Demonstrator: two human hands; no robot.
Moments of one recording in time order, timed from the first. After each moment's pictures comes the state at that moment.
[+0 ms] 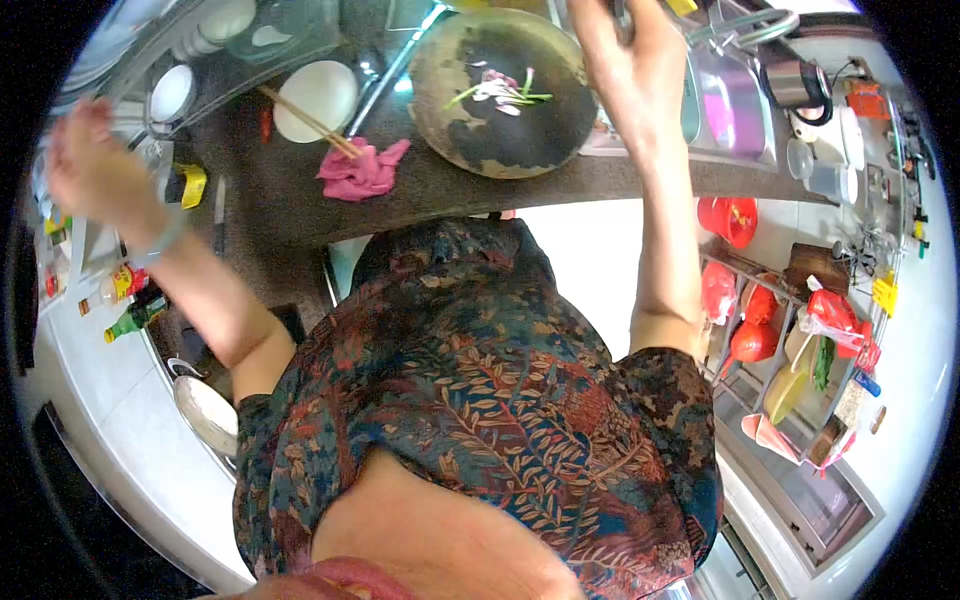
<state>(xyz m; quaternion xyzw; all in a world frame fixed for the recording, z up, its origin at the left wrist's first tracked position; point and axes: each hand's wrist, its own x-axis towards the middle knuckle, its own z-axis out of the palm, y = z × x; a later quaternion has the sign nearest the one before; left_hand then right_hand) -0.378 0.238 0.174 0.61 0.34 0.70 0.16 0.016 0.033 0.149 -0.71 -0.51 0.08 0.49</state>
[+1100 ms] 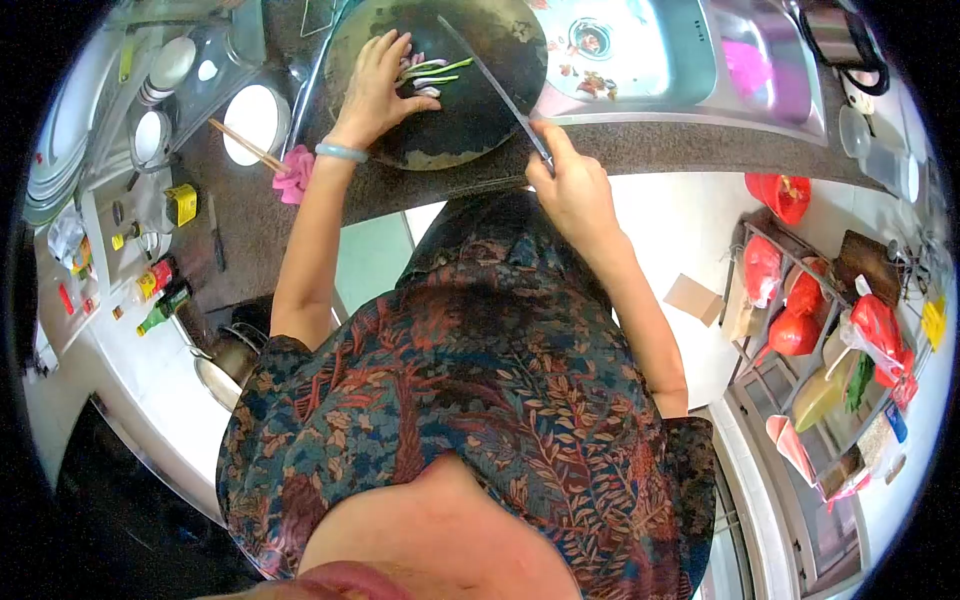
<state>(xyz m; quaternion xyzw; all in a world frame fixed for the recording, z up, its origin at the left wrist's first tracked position) -0.274 0.202 -0.073 0.92 0.29 0.20 0.17 -0.083 -0.034 0.015 -0.80 -0.42 0.34 0.27</state>
